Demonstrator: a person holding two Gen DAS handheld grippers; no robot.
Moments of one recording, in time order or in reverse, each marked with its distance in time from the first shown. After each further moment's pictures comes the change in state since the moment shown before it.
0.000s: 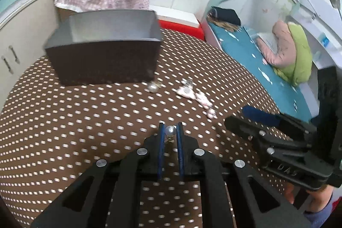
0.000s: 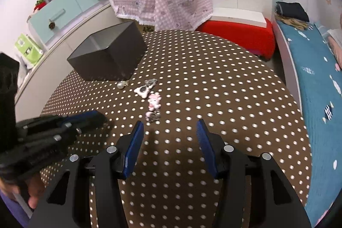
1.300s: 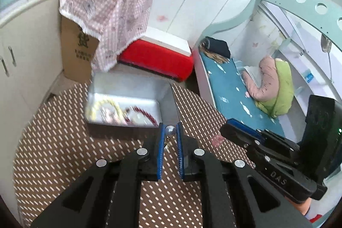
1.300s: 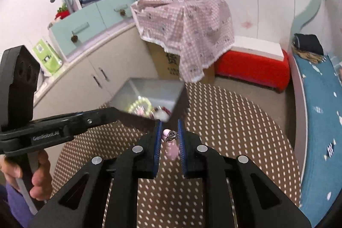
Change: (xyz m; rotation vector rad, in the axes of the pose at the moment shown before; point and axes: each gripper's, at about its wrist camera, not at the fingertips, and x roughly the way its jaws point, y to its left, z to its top) left arm -0.070 0.051 0.080 -0.107 -0.119 -0.138; right arm -0.046 0.071 0.091 -0.097 -0.140 0.079
